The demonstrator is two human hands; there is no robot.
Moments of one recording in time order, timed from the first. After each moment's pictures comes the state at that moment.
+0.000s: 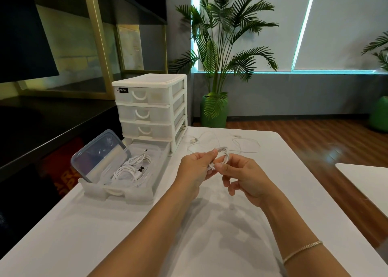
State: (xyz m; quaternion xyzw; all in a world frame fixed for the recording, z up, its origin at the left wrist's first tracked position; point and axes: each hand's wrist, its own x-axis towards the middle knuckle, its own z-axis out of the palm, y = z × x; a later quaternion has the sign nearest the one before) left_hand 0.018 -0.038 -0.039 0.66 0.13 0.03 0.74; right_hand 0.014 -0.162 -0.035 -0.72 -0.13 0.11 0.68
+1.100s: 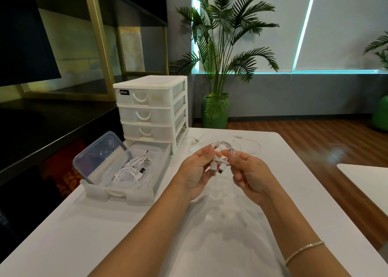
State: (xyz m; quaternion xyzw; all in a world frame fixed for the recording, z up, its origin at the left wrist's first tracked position) left_hand 0.018 -0.031 -0.043 0.54 0.01 -0.02 0.84; right_hand 0.017 -0.162 -0.032 -0.61 -0.05 0.08 0.78
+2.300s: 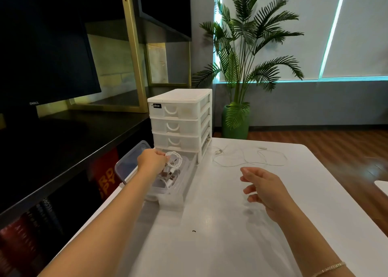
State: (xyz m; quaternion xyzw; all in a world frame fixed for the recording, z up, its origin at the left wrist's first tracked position) left_hand 0.028 0.121 -0.021 0.81 0.28 0.17 0.50; right_hand 0.017 -0.141 -0.041 -0.75 -0.02 0.05 0.66
